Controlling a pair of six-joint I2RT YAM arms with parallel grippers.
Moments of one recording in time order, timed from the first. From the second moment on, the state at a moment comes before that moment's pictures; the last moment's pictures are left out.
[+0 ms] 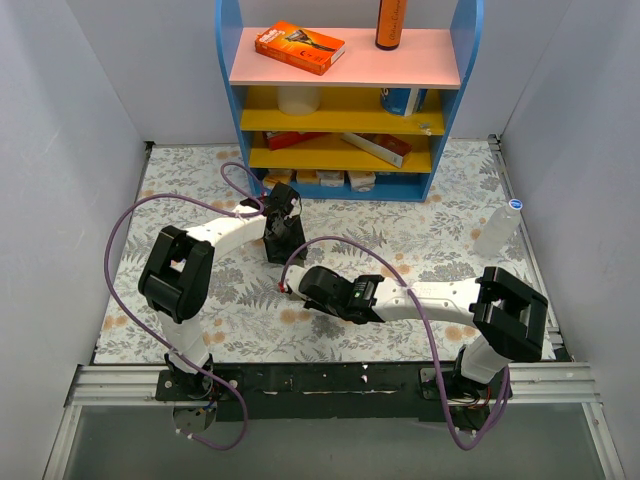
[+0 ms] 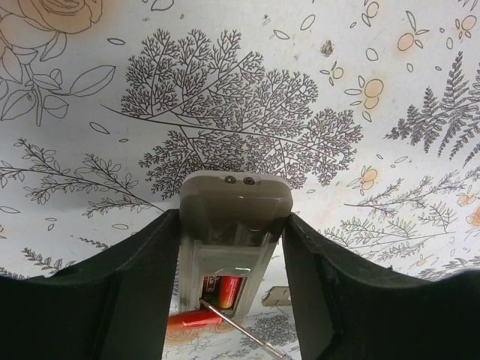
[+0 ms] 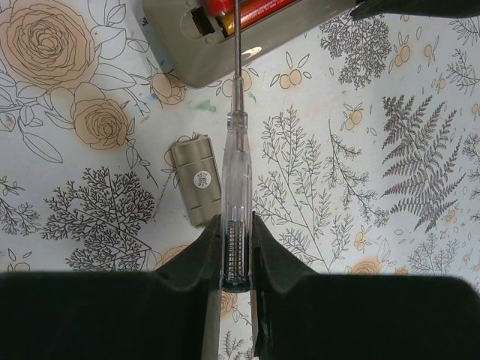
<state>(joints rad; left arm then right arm) -0.52 1.82 1.24 -0.62 0.04 -0.72 1.24 1.59 0.97 -0.34 0.35 -0.18</state>
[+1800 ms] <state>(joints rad) -0.03 1.51 1.22 -0.72 -0.11 -0.62 1.43 2.08 1.56 -0.49 0.06 0.34</state>
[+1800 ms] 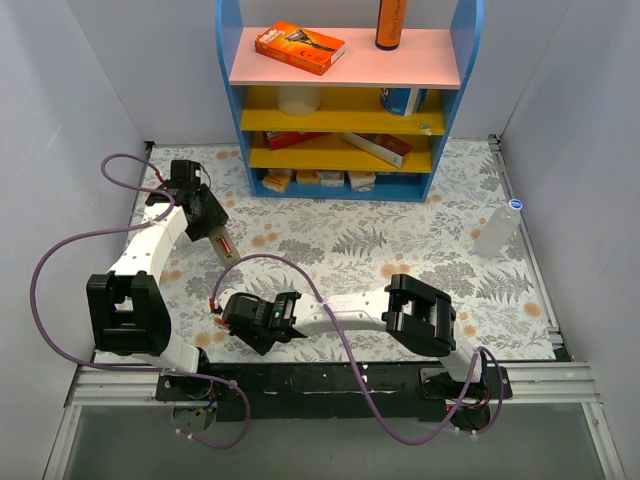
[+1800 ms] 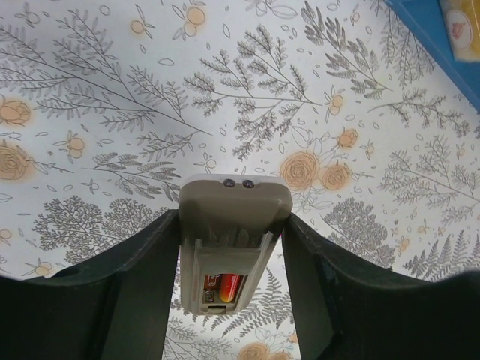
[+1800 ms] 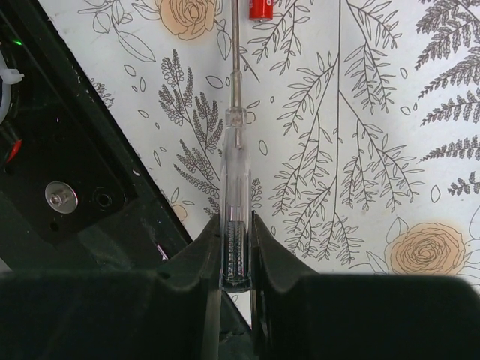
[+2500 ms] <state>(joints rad) -0.05 1.49 0.88 -0.52 0.25 -0.82 1.30 1.65 1.10 -0.36 0.12 0.37</state>
